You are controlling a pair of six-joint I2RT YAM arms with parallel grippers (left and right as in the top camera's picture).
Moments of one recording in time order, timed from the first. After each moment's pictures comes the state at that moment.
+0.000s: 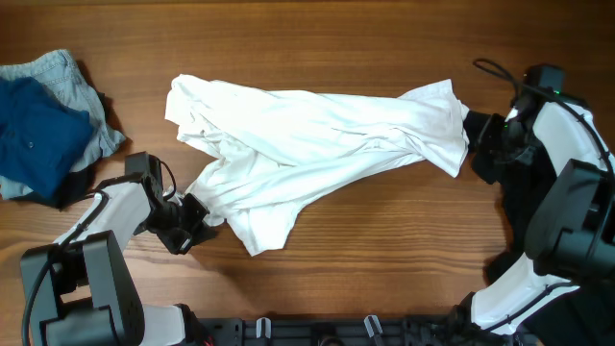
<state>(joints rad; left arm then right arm) 0.21 1.59 0.69 -0.80 0.42 -0.56 -0.31 1.93 1.30 -0.79 0.02 0.21</state>
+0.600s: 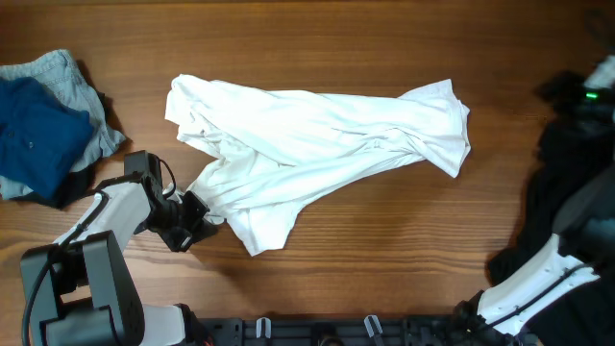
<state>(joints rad) 0.21 1.59 0.69 -0.78 0.43 -0.56 -0.54 2.08 1.68 -0.83 -0.39 0.08</state>
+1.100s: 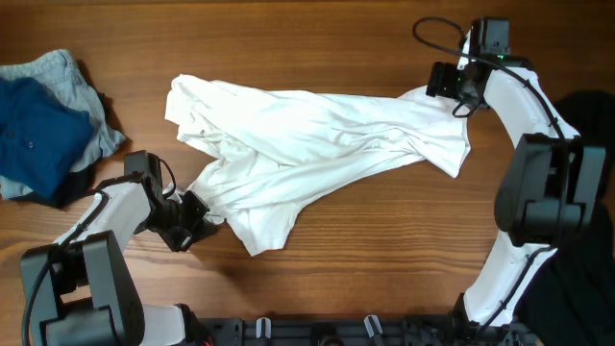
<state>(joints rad) 0.21 1.59 0.69 -0.78 0.44 -0.56 -0.07 2.10 1.56 -0.58 -0.01 0.16</state>
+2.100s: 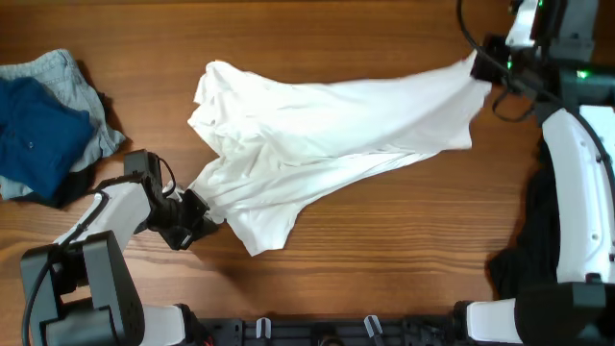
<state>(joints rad) 0.21 1.59 0.69 -0.76 0.44 -0.56 -0.07 1.58 1.61 -0.90 -0.09 0.18</state>
